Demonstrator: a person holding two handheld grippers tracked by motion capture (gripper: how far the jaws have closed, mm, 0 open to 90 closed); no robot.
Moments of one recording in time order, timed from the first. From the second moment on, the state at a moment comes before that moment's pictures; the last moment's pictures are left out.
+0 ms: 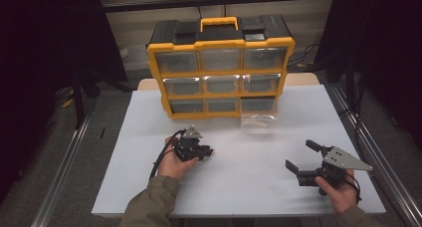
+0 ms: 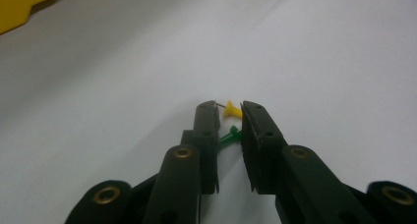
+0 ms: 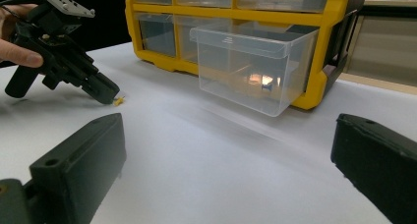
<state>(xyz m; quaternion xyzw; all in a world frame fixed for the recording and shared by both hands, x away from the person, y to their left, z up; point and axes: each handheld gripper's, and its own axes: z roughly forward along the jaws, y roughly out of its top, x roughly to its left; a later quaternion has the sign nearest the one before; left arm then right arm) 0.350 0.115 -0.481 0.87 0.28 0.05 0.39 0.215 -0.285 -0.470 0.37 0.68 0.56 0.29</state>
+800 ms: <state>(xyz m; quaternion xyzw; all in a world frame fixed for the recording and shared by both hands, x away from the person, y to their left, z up) 0.355 0.121 -0.474 0.85 0.32 0.05 0.42 0.215 -0.285 -0.471 0.37 0.68 0.56 0.29</state>
